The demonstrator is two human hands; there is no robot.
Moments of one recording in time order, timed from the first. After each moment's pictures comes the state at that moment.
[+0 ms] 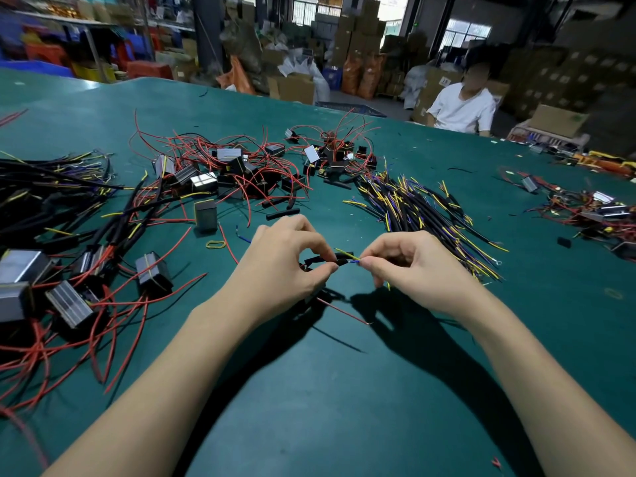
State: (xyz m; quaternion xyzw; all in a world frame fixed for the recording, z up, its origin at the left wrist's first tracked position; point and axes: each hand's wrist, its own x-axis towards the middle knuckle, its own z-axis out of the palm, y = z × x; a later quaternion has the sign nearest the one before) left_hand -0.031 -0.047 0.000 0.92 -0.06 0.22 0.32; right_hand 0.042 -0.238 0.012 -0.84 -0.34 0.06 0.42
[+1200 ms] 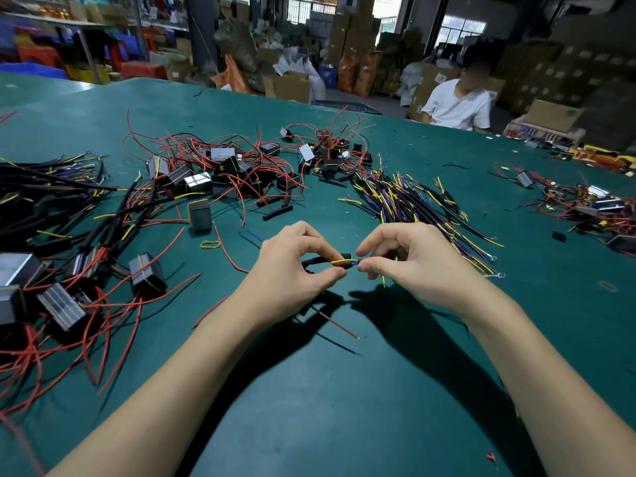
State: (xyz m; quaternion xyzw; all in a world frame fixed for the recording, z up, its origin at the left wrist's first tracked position) left_hand -0.033 -0.065 -0.002 0.87 -0.04 0.17 0.46; right_hand 0.041 -0.240 0.020 -0.86 -0.35 0.02 0.37
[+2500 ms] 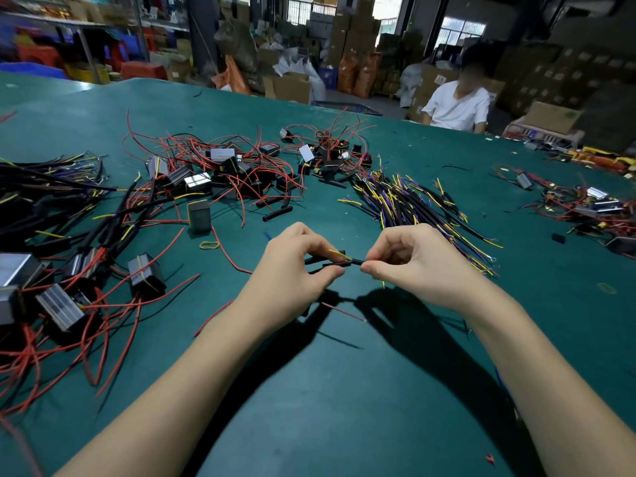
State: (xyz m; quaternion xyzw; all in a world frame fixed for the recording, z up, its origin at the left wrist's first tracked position) left_hand -0.030 -0.067 -0.006 0.88 -0.03 0.20 0.43; right_hand 0.045 -0.244 0.019 -0.86 -0.33 0.04 0.39
